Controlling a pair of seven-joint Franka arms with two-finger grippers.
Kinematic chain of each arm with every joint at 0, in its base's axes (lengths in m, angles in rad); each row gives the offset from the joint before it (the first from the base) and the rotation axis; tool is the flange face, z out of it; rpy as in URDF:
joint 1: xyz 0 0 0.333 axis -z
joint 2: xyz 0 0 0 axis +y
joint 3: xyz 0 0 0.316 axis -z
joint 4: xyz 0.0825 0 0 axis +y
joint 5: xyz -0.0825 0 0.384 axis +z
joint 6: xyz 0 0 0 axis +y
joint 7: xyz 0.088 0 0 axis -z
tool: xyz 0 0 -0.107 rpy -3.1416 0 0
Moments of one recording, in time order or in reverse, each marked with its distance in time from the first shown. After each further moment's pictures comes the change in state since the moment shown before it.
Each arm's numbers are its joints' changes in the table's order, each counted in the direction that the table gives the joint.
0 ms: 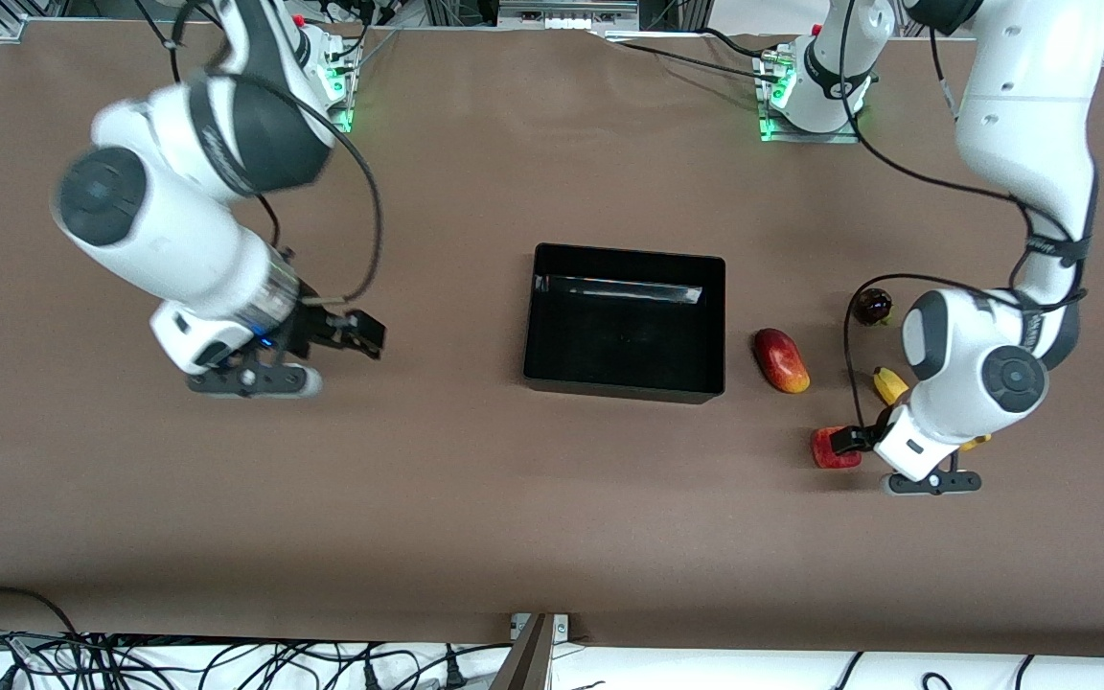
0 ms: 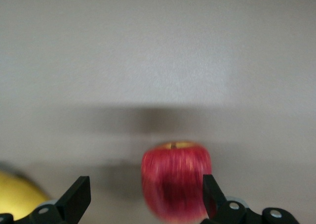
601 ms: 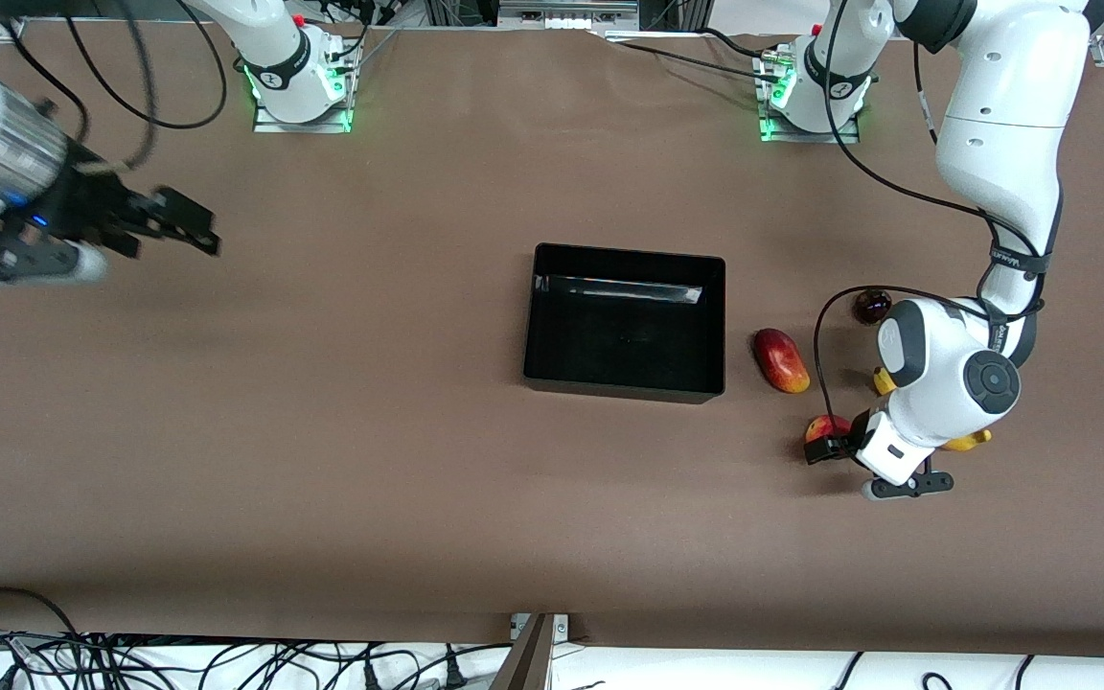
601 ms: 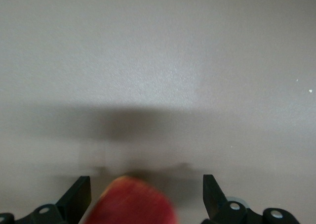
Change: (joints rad) left arm 0.003 0.038 0.027 0.003 -0.138 -0.046 -0.002; right arm 0.337 -0.295 -0.203 0.063 -0.141 0.279 -0.180
